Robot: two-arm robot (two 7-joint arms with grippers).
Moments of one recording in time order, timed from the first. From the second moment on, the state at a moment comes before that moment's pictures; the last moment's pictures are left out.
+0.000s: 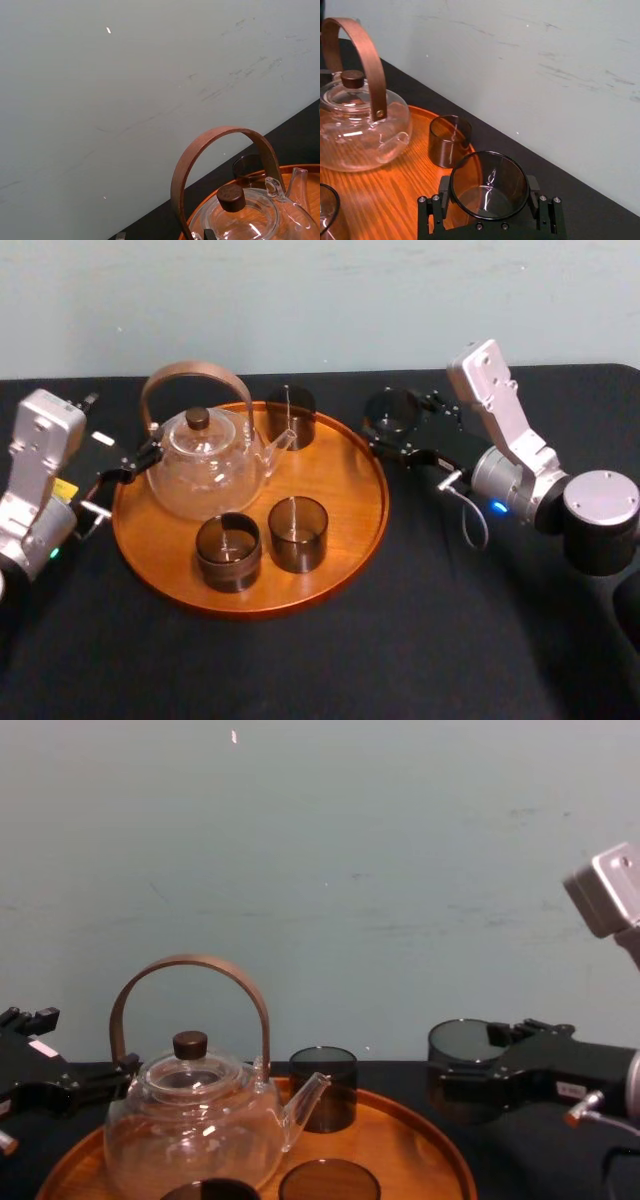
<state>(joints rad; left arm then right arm) -0.20 0.60 0.45 -1.41 -0.25 -0.12 0.03 0.35 0.29 -0.36 -1.29 0.09 0.07 0.39</state>
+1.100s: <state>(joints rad) -0.20 0.60 0.45 -1.41 -0.25 -0.12 0.03 0.44 0.22 -0.46 -1.13 0.09 0.03 0.43</state>
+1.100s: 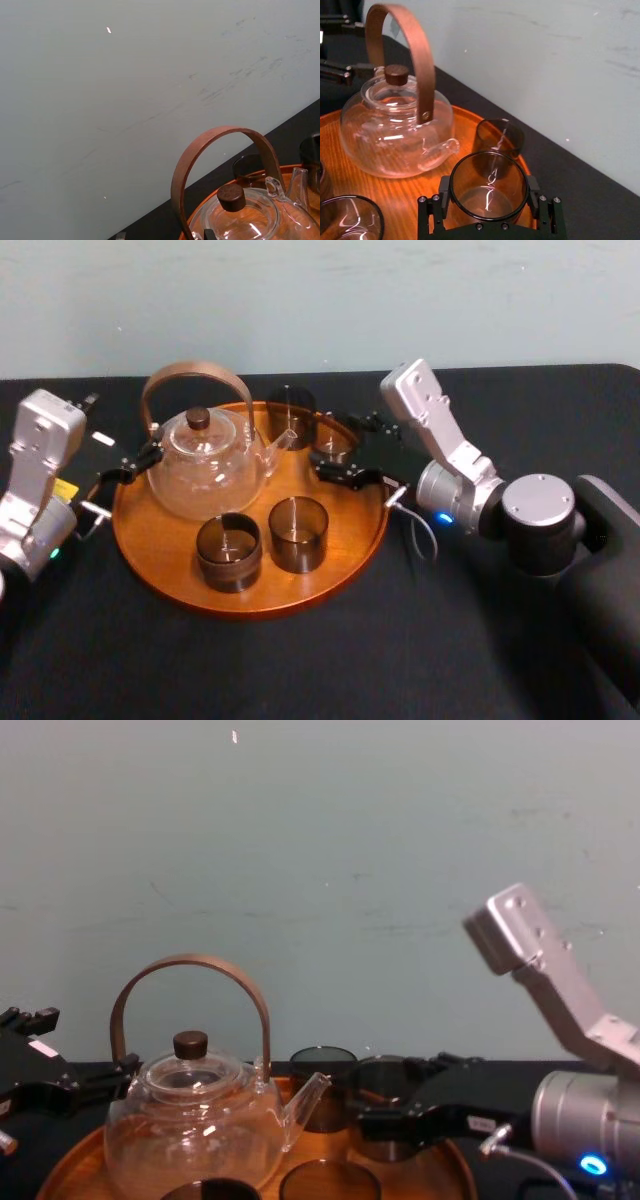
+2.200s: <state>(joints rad) -0.20 0.60 0.45 -1.41 -0.25 -0.12 0.03 0.45 0.19 -0.49 -1.08 0.06 0.05 0.42</state>
